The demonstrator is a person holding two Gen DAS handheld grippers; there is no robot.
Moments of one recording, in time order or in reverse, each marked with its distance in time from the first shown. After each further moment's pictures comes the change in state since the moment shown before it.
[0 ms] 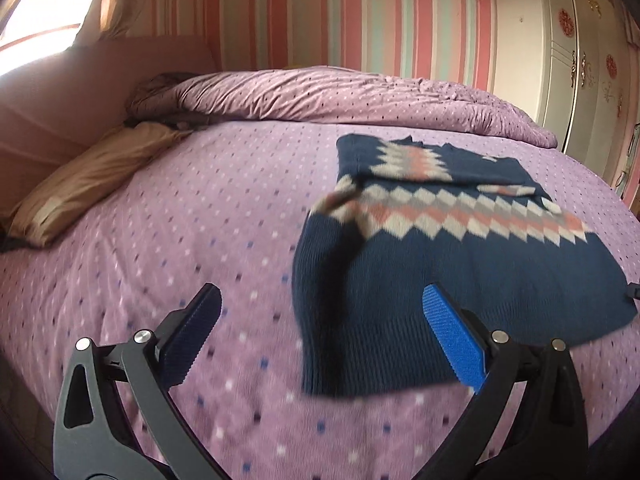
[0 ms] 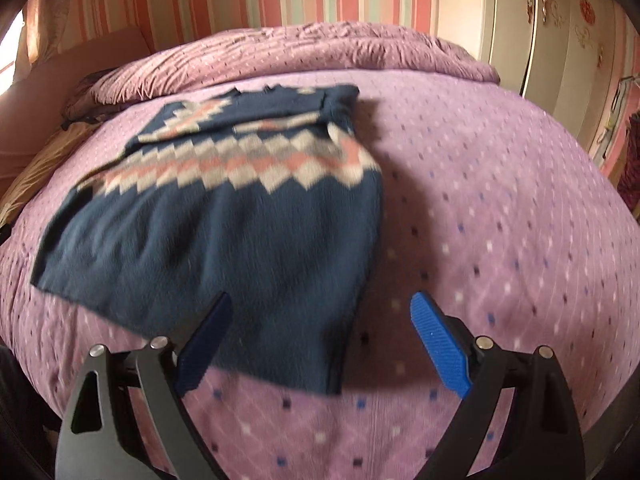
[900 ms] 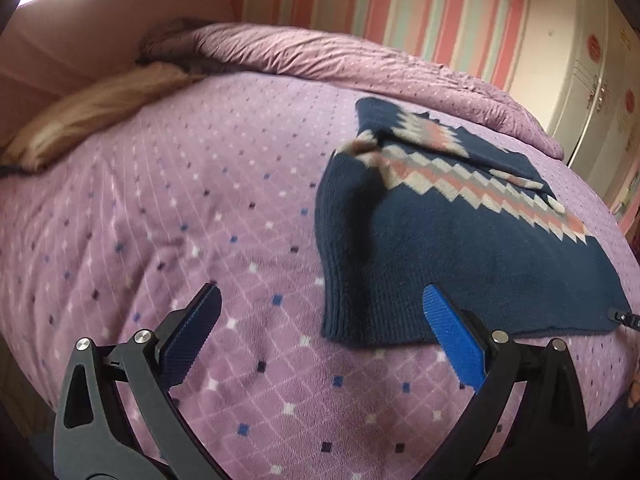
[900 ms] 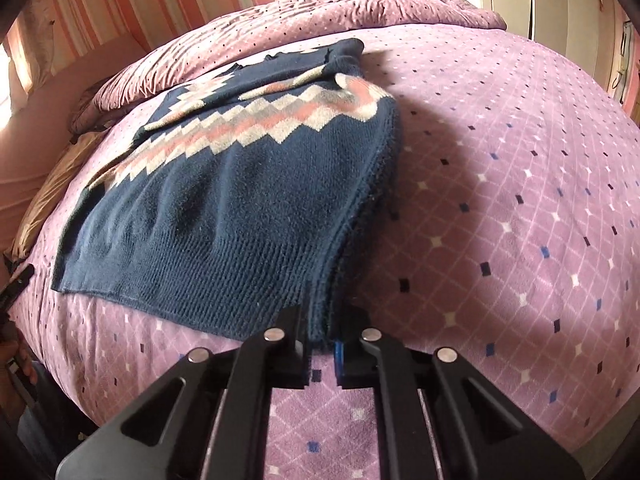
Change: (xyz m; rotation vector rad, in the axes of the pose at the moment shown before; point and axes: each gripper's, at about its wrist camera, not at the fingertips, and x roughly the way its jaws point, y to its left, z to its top) left arm 0.024 0.033 -0.039 -0.155 0.122 -0.052; right arm 0.022 -0.005 -0.026 0.119 0.103 0.125
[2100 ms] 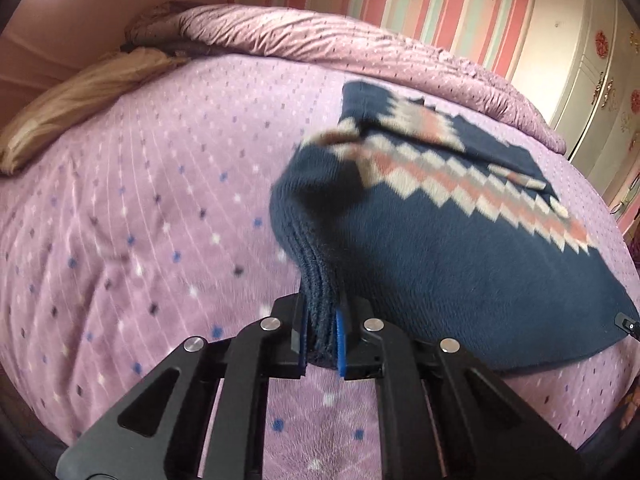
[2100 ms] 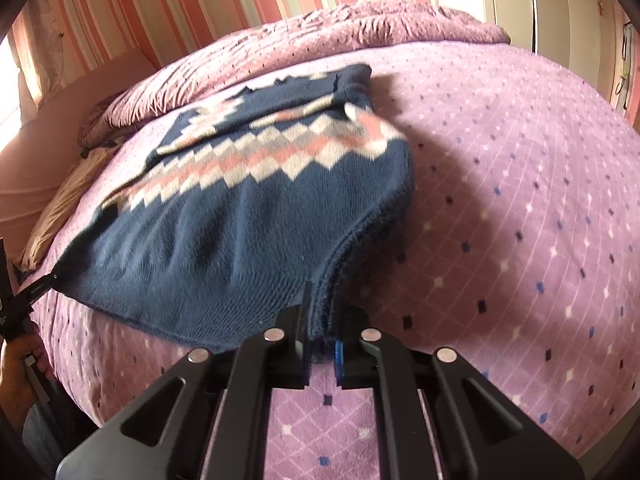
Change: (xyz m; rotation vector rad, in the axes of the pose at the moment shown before) left arm 0.031 -0.035 0.028 0.012 0.038 -0.015; right arm -0.017 0.004 0.023 -0.006 -0.073 0.035
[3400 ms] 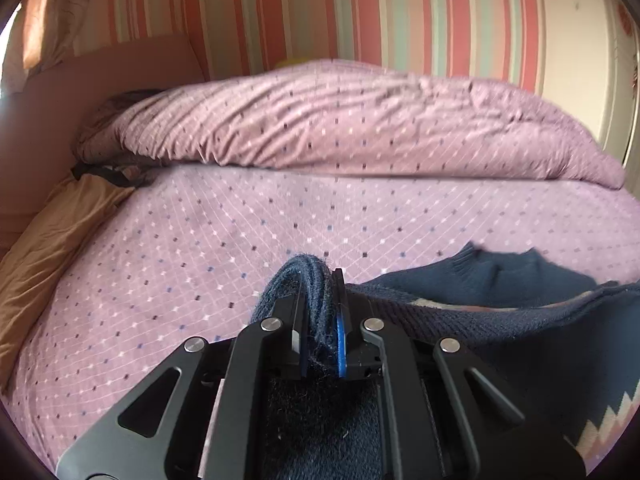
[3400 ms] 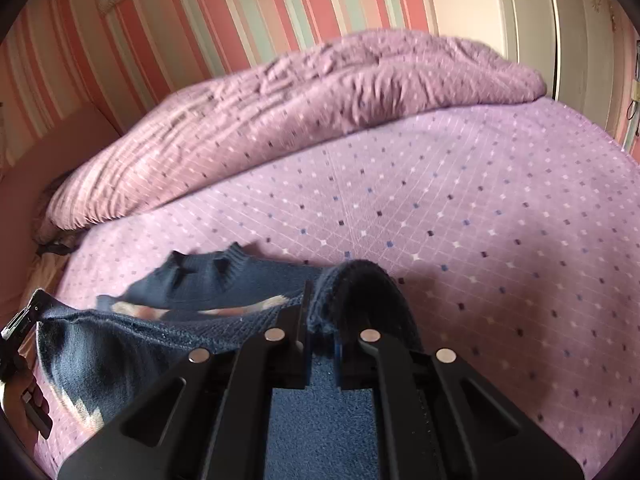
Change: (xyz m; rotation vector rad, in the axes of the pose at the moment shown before) left arm 0.245 -0.122 0.316 0.144 -0.092 0.170; right arm 0.237 -0.023 0.366 0.078 -0.057 -0.045
